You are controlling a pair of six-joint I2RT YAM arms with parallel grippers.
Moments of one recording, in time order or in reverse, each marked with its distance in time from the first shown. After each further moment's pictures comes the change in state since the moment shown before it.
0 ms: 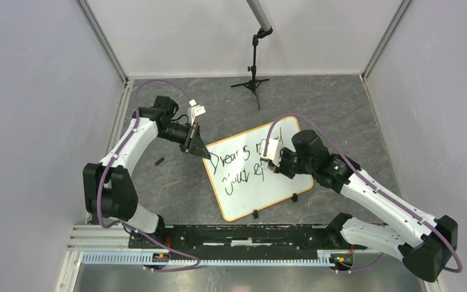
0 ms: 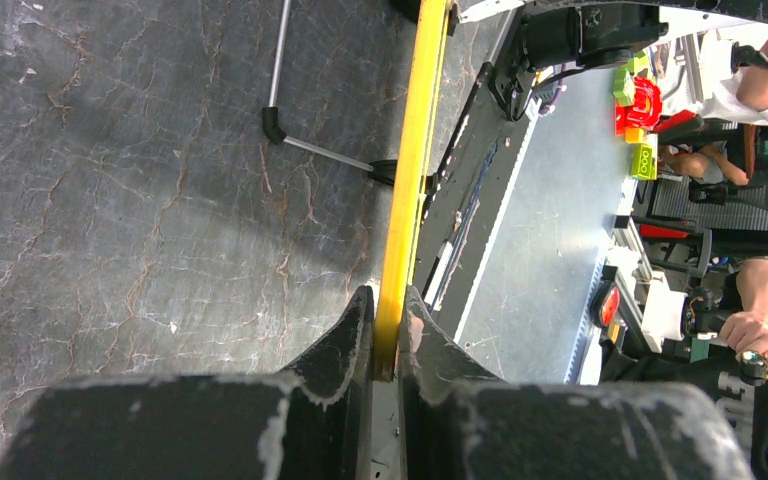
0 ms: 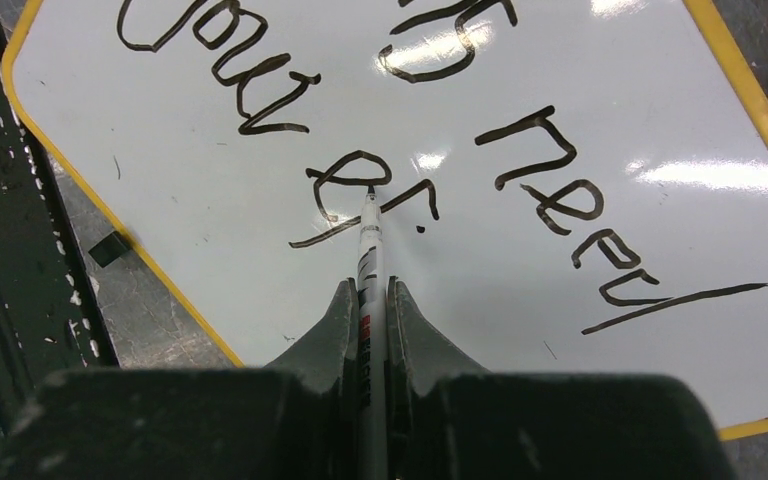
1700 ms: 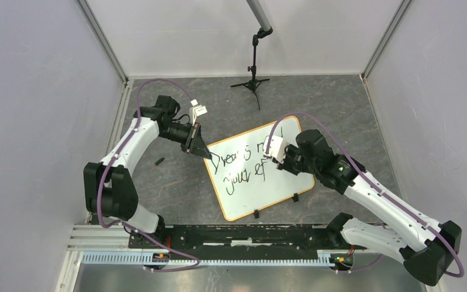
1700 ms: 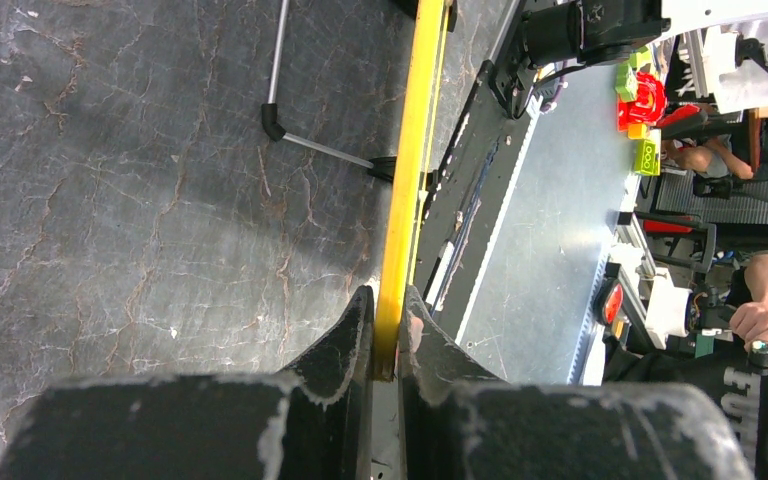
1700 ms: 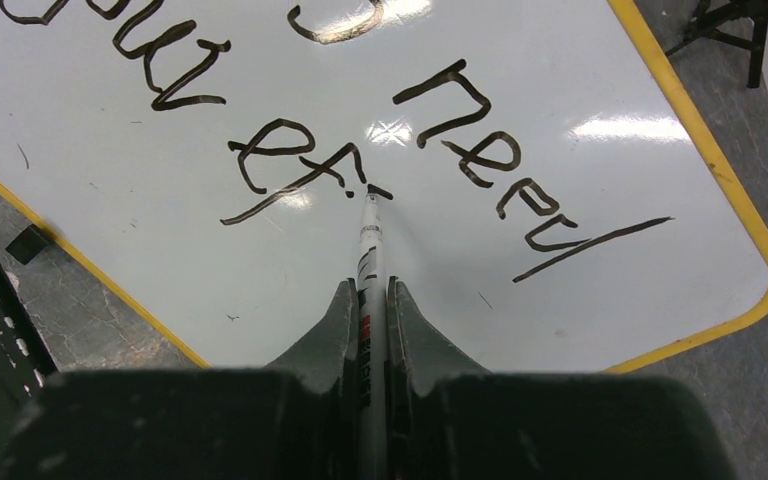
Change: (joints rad) left arm -0.013 0.004 0.006 0.004 -0.004 0.000; right arm -0.018 -0.030 0.011 -0.022 0.147 -0.024
